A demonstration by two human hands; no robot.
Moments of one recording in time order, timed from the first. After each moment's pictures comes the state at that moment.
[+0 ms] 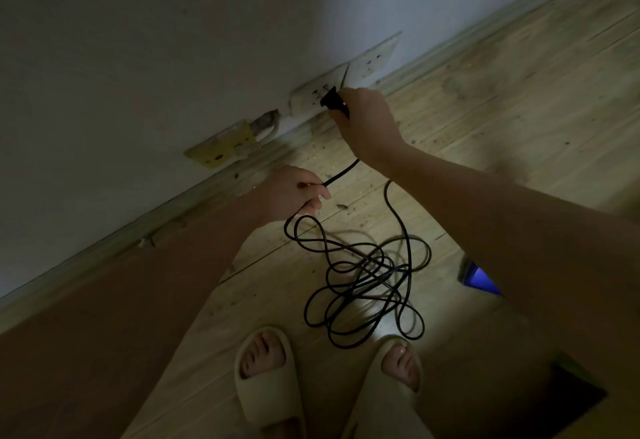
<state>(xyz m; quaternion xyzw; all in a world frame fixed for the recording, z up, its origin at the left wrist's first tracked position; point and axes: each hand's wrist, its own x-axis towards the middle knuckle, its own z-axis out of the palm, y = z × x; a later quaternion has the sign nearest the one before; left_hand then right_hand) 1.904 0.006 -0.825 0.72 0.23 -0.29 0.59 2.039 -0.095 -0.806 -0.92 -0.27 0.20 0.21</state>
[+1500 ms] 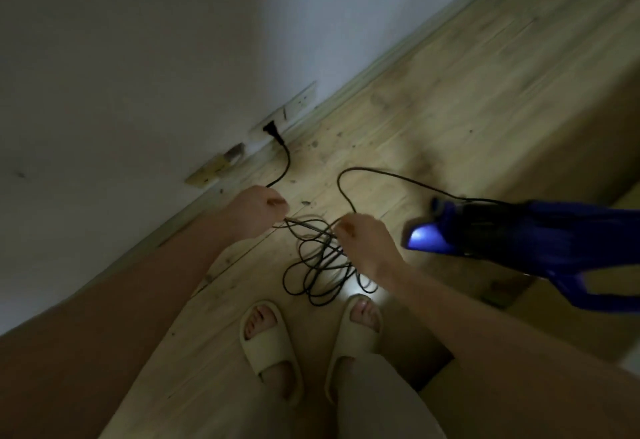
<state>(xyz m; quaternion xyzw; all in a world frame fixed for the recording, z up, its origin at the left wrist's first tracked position) 1.892 -0.028 -0.662 0.80 0.22 -0.36 0.42 1.910 -0.230 -0.658 -0.89 -0.06 0.39 0.23</state>
